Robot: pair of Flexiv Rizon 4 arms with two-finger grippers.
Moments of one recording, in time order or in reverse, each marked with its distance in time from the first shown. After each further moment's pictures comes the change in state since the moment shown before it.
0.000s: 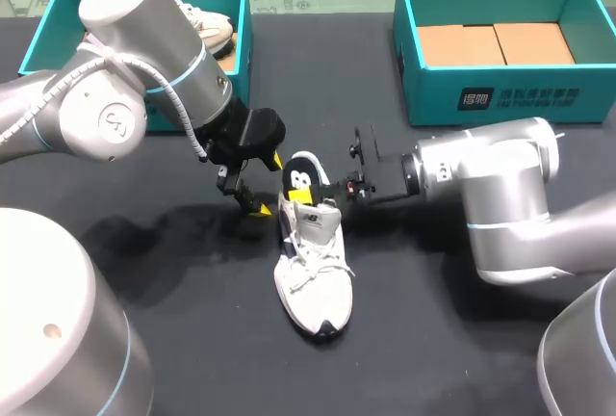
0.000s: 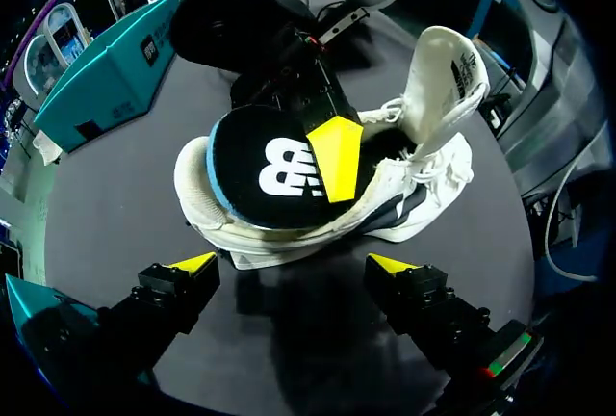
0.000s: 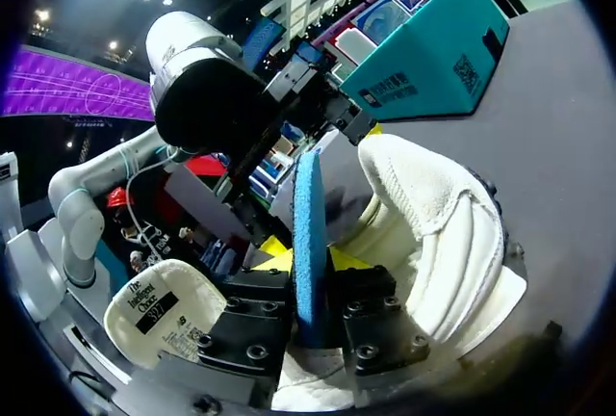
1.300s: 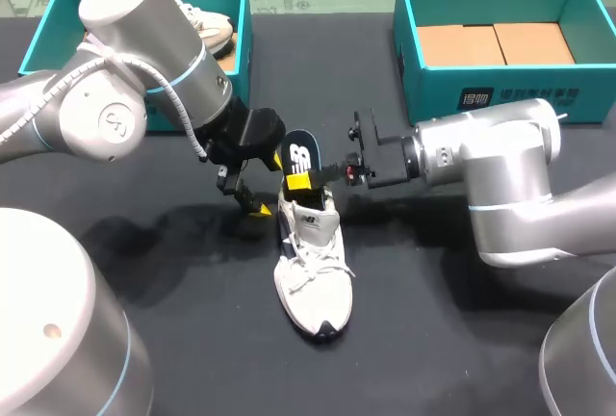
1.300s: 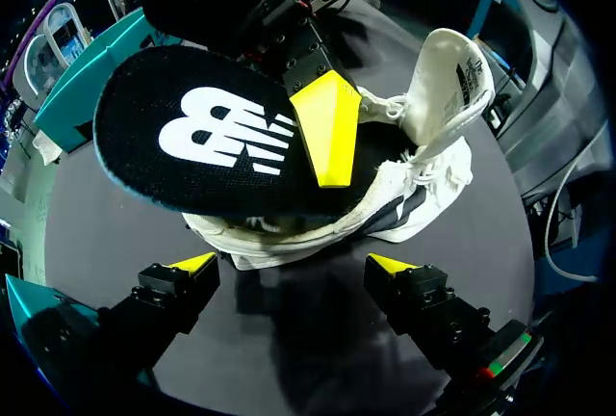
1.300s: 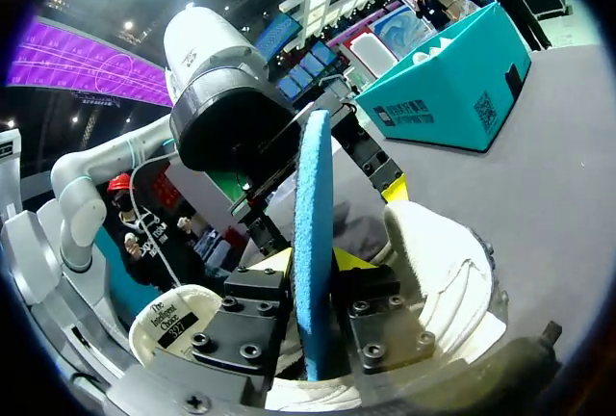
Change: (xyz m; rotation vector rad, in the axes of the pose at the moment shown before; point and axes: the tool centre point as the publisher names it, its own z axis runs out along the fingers) left arm 0.000 0.000 0.000 0.000 0.000 0.000; right arm 0.009 0.025 -0.004 0.002 0.010 -0.101
